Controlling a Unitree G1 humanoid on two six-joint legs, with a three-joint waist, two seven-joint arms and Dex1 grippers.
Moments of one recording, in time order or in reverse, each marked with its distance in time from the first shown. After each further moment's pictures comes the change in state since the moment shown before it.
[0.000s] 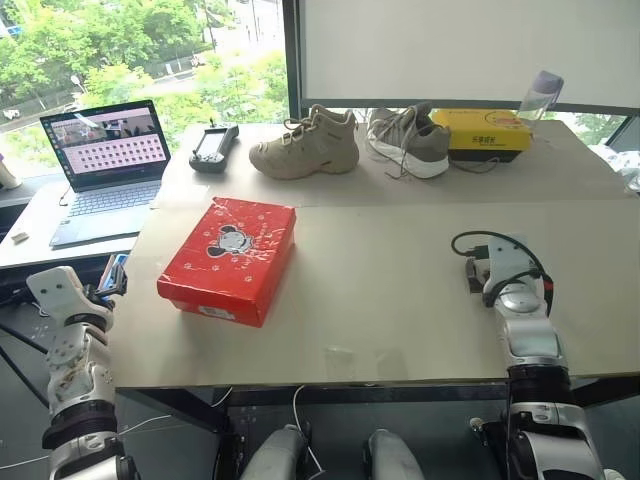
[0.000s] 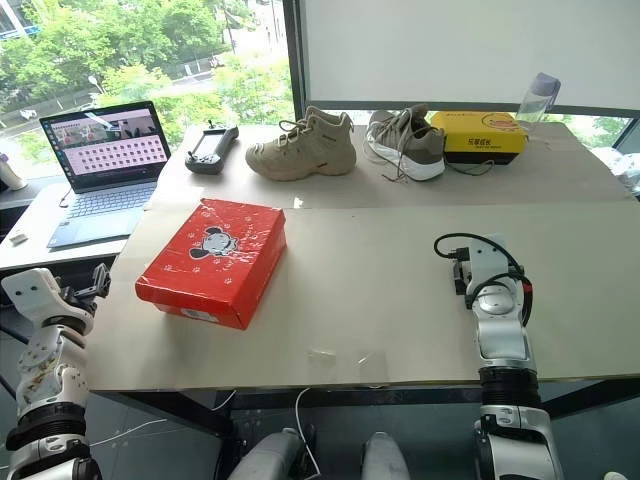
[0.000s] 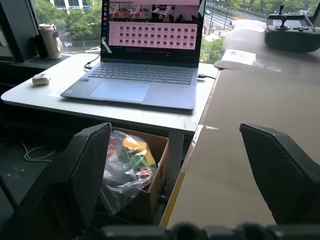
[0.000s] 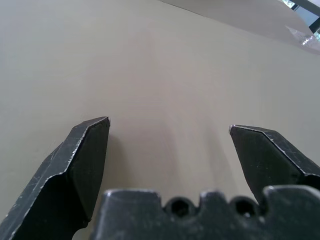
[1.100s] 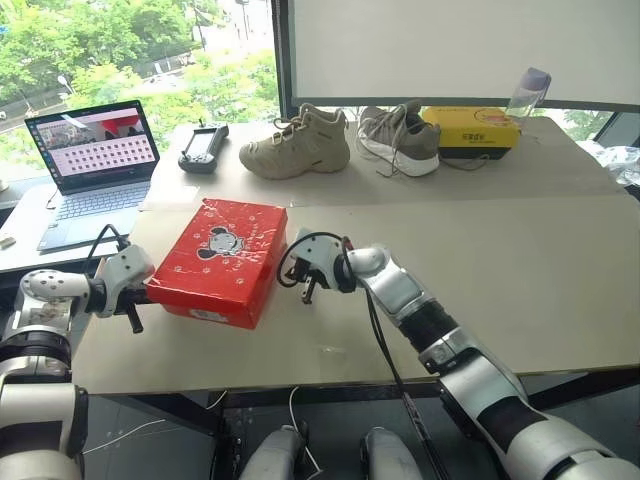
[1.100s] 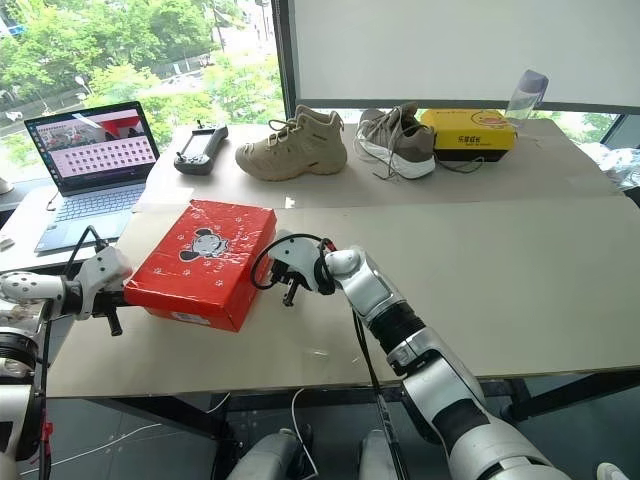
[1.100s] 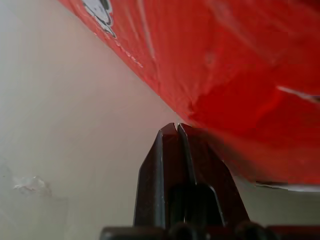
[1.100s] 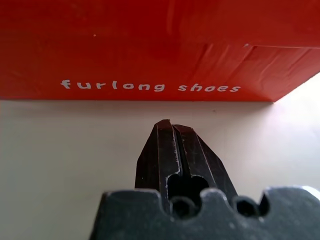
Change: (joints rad) left arm -0.392 0.385 -0.558 0.521 0.357 -0.251 -1.143; right arm -0.448 0.271 0.646 0.282 0.042 -0.179 0.769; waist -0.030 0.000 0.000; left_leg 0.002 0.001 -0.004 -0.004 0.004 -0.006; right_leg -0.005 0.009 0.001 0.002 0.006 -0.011
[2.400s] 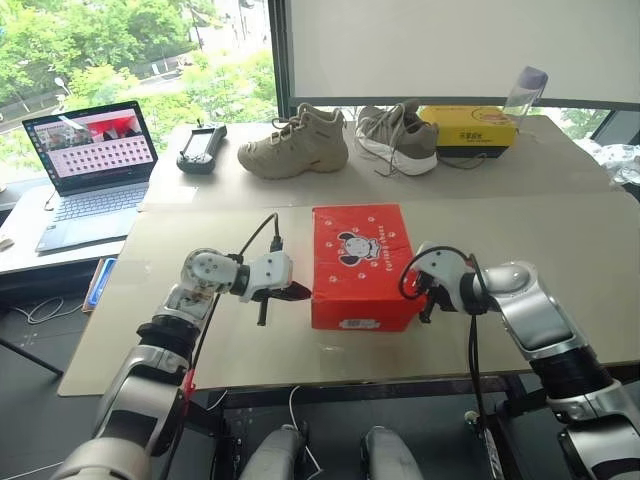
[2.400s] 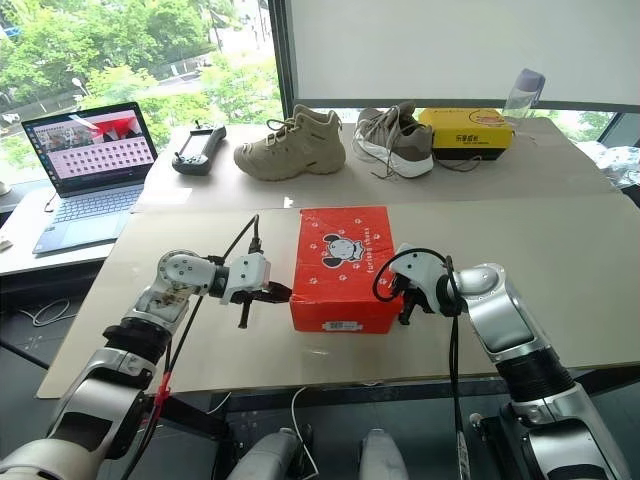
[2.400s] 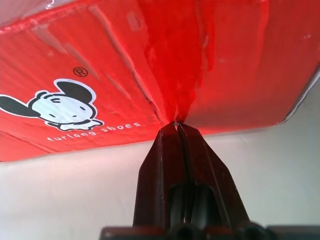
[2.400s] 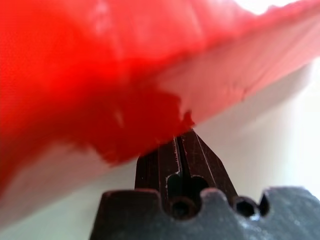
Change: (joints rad) left arm 0.022 -0.380 -0.189 -0.555 0.021 0.070 0.001; right arm 0.386 -0.574 -0.223 -0.597 0.090 0.326 0.240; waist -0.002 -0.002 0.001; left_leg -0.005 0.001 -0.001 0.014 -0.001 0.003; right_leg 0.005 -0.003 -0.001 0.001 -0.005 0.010
